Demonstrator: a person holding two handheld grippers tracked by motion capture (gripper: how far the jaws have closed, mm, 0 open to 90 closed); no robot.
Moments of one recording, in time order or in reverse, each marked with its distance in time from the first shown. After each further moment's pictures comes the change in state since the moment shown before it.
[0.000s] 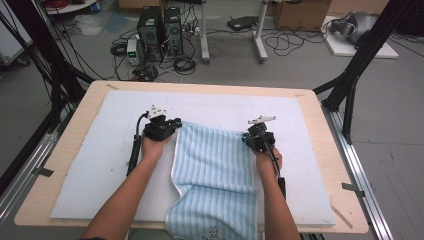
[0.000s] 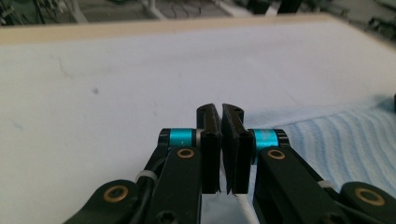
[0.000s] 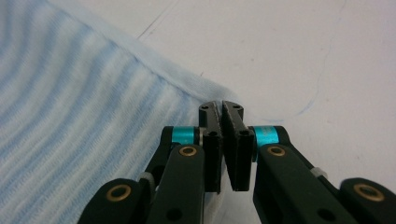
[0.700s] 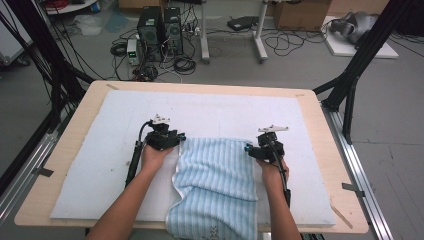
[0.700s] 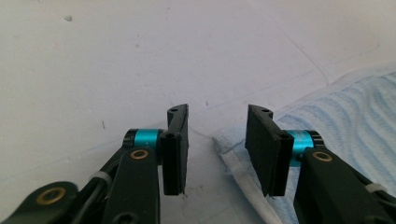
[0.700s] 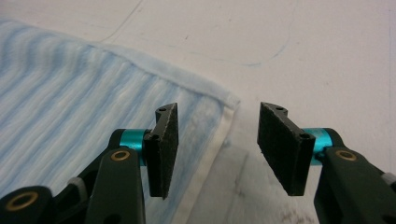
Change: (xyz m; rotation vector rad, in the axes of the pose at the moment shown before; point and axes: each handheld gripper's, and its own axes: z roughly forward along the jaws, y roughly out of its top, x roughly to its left) left arm -0.016 -0.022 -0.003 0.153 0.002 -0.005; right arm 0.001 -0.027 -0.031 0.001 -0.036 0.128
